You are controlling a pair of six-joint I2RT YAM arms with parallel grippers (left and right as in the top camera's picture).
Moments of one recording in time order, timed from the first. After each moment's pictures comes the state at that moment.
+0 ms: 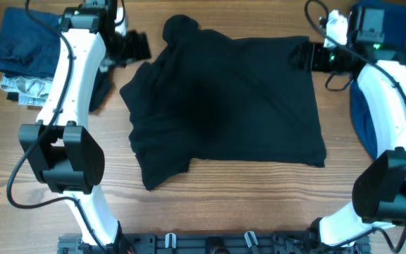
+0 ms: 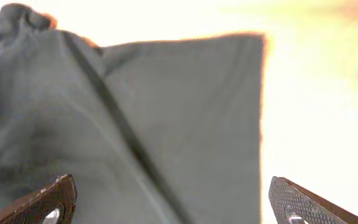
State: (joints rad) left arm -0.08 2.03 1.93 -1.07 0.14 -0.27; right arm -0.10 1.77 1.55 -0.77 -0.26 -0.04
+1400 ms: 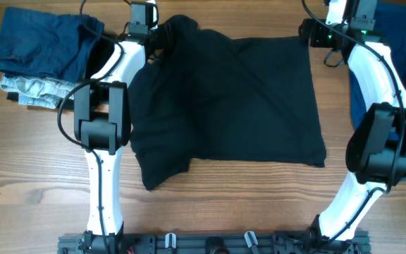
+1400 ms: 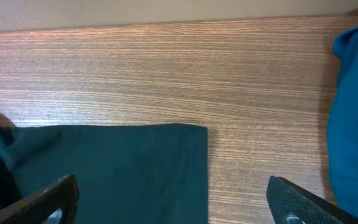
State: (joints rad) left arm -0.15 2.49 1.93 -0.25 0.07 -0.29; right arm -0.12 2.07 1.67 -0.43 -0.17 -0.07
